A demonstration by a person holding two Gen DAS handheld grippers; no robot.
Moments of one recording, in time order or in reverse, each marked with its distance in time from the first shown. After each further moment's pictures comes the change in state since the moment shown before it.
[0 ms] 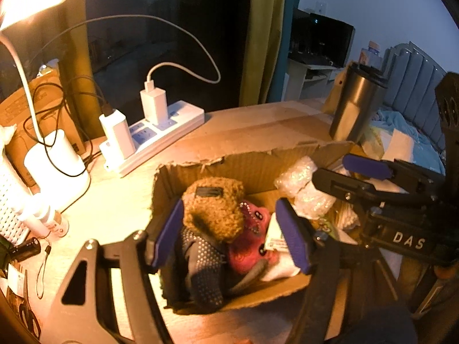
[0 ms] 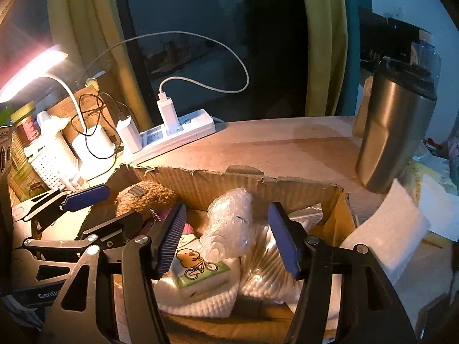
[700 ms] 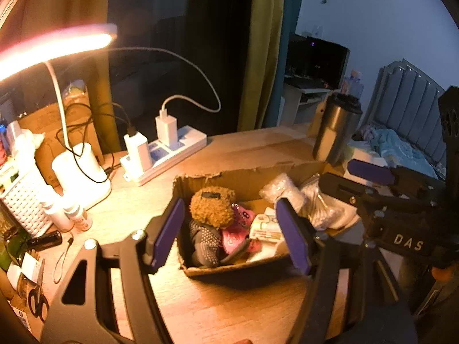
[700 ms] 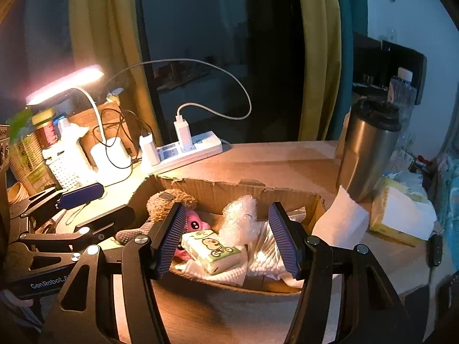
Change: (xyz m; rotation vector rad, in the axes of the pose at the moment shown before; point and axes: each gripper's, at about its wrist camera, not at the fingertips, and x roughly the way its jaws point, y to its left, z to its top) left arm -0.075 -0.004 -0.004 -0.019 -0.119 -0.007; right arm -0.071 0.028 -0.003 -0.043 -0.097 -0.040
